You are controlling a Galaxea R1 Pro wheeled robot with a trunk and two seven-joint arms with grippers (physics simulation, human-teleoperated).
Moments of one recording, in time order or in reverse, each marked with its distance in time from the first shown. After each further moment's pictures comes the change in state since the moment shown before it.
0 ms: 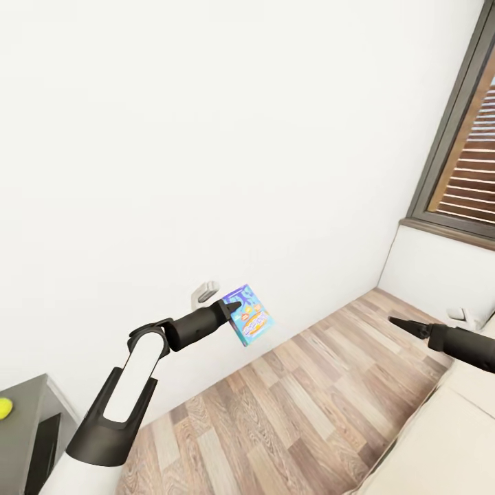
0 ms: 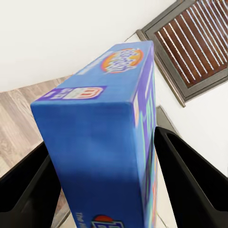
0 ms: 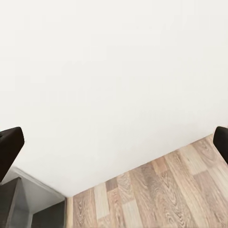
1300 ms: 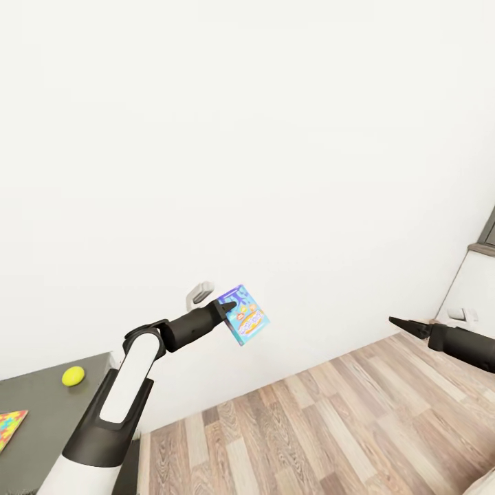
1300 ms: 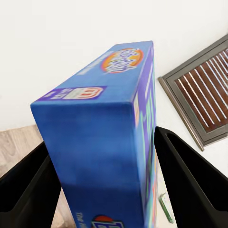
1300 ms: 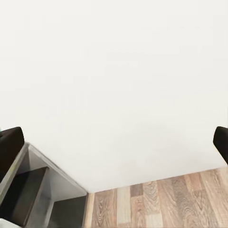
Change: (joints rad) left arm 0.009 0.006 0.028 0.004 0.007 -0.005 0.000; right arm 0.000 0.000 0.000 0.000 0.000 -0.003 0.001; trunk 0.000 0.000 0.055
